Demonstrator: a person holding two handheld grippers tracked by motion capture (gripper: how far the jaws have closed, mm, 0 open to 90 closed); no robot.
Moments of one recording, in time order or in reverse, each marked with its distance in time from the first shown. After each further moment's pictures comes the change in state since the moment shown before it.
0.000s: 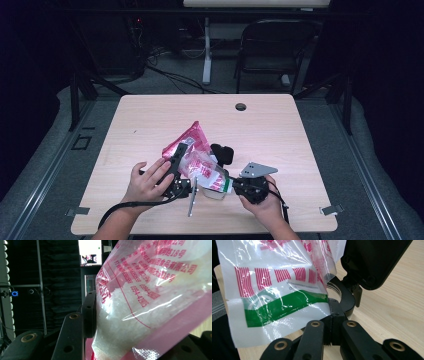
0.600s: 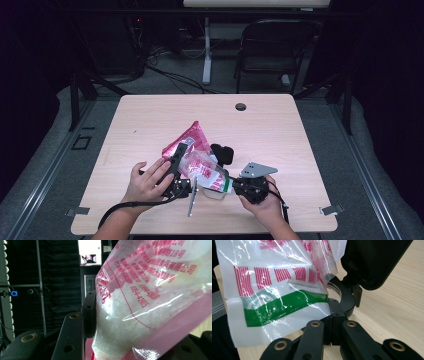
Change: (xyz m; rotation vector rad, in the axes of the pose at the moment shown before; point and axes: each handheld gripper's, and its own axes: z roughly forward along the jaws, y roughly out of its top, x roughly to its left) left arm 0.000 0.000 0.000 -0.001 -0.002 -0.001; right arm 0.000 0.000 0.000 0.000 -0.001 -0.001
